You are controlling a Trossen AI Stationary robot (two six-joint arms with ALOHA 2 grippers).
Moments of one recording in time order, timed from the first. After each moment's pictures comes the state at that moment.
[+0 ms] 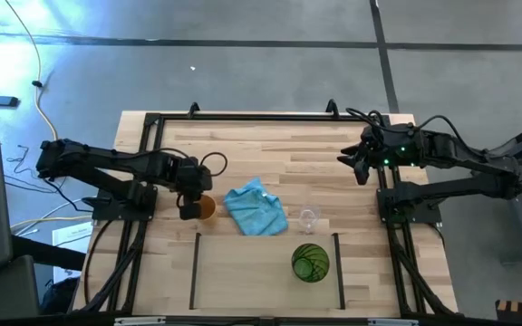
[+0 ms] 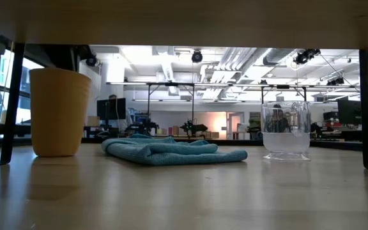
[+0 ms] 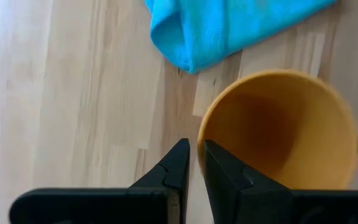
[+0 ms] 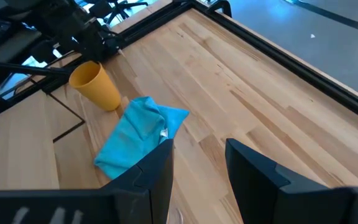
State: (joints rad) left arm 0.06 1.19 0.94 -1.01 -0.10 -0.18; right arm -0.14 0.77 1.03 -0.82 0.14 0.43
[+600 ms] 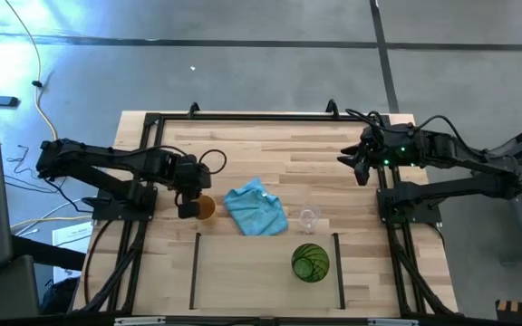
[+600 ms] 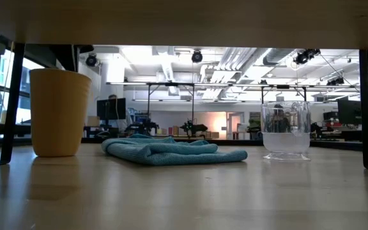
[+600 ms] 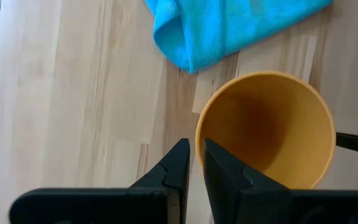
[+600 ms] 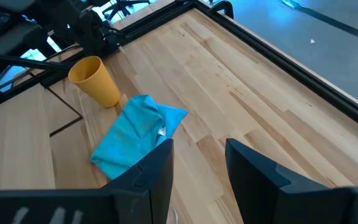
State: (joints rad) left arm 0.06 1.19 1.00 -1.08 -0.10 -0.19; right arm -0.14 0.77 1.03 -0.82 0.13 0.38
